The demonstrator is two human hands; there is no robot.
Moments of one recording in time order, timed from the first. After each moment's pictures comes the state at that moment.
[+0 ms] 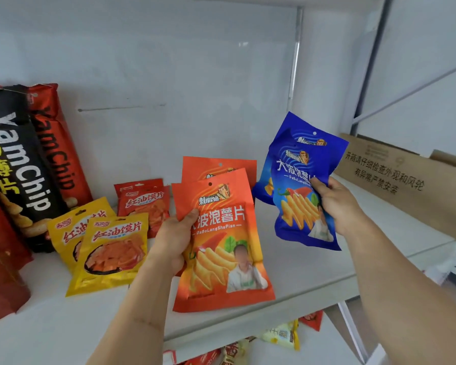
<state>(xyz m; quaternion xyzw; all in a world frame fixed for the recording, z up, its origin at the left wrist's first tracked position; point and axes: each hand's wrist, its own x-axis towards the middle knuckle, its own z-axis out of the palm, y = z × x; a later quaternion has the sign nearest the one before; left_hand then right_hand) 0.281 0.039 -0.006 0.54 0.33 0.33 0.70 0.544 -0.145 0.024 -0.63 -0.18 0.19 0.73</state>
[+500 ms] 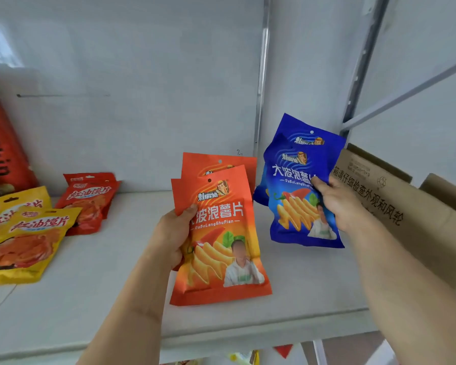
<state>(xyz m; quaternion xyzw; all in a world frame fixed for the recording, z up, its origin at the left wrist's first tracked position) 0.444 -0.039 -0.008 0.50 0.41 0.35 0.68 0.738 -0.178 0.029 -0.68 -0.21 0.25 0.66</state>
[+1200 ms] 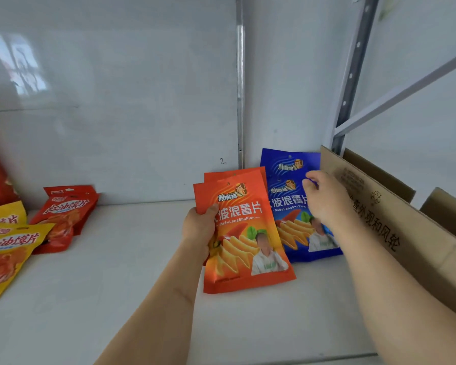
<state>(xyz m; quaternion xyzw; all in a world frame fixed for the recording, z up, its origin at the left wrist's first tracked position) 0.576 -0.042 -0.006 0.51 0.48 0.38 0.60 0.789 -0.168 0.040 -0.82 -0.39 -0.02 0.42</state>
